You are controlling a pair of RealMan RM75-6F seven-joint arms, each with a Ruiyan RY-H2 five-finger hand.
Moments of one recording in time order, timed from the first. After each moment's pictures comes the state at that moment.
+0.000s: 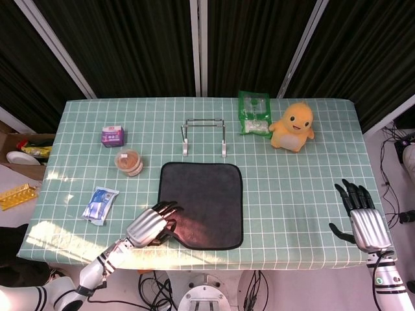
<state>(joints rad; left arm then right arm) -0.49 -1.56 0.09 -1.51 1.72 1.14 0.06 0.11 -1.20 0.01 -1.58 -1.57 1.42 -0.03</state>
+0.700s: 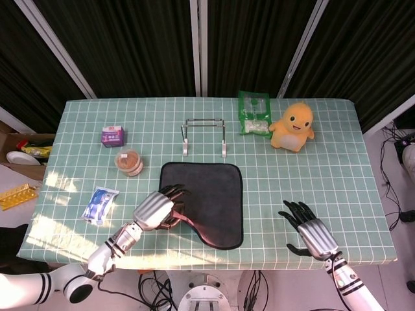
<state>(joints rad) -0.58 -1.51 -0.05 -1.66 1.55 1.04 0.09 0.22 -1.33 -0.10 -1.56 -1.72 1.23 -0.02</state>
